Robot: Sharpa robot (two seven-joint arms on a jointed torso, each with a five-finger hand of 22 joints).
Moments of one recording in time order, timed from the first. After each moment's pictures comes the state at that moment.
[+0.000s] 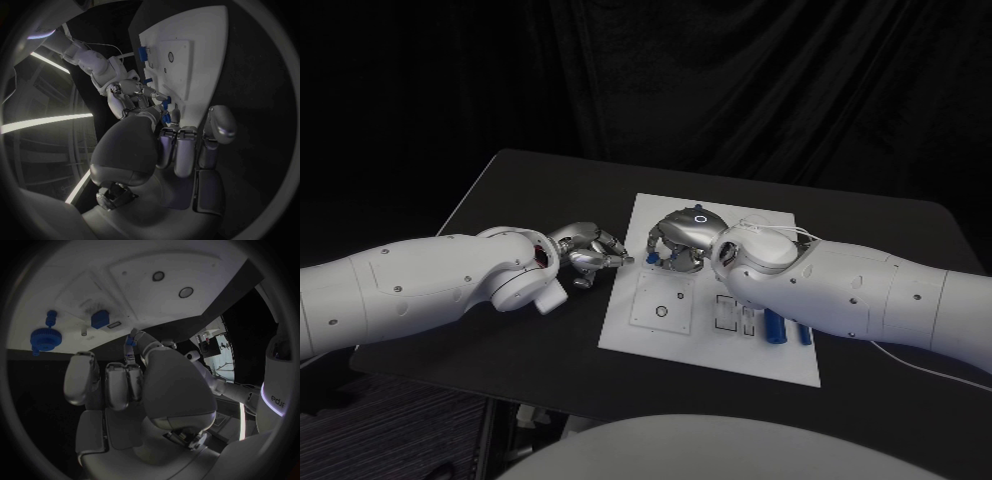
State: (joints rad) left arm 1.18 -0.91 -0.21 1.53 -0.63 -0.14 -0.06; left_hand 1.29 0.01 0.22 0.20 0.28 0.66 0.13 0.38 0.75 1.47 0.05 1.53 1.31 1.47 -0.01 1.57 1.31 0.08 1.32 0.10 1.11 1.31; right arm 1.18 -0.41 -0.24 1.24 -1.61 -0.40 0.00; right_hand 1.39 -0.04 0.28 0.00 0.27 0.96 0.11 0.37 0.15 1.39 0.00 1.49 1.31 1.47 -0.06 1.44 1.31 0.09 1.46 0.05 1.24 1.31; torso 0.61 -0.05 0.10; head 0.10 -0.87
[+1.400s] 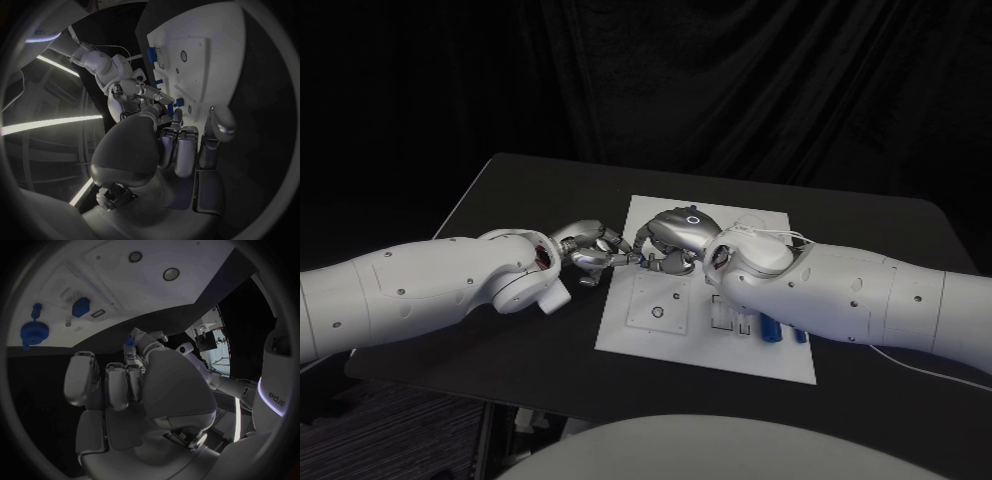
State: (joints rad) left arm 1.18 -0.89 -0.21 1.51 -0.63 -0.13 0.05; left_hand 1.34 0.03 0.10 0.24 0.42 0.70 0.14 0.35 0.55 1.47 0.06 1.52 1.31 1.47 0.00 1.57 1.31 0.10 1.31 0.11 1.09 1.31; right arm 1.18 -0.42 -0.23 1.31 -1.59 -0.45 0.01; right_hand 1.38 -0.04 0.26 0.00 0.26 0.96 0.10 0.36 0.15 1.39 0.00 1.49 1.31 1.47 -0.06 1.44 1.31 0.09 1.46 0.05 1.24 1.31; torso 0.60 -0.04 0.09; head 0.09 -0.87
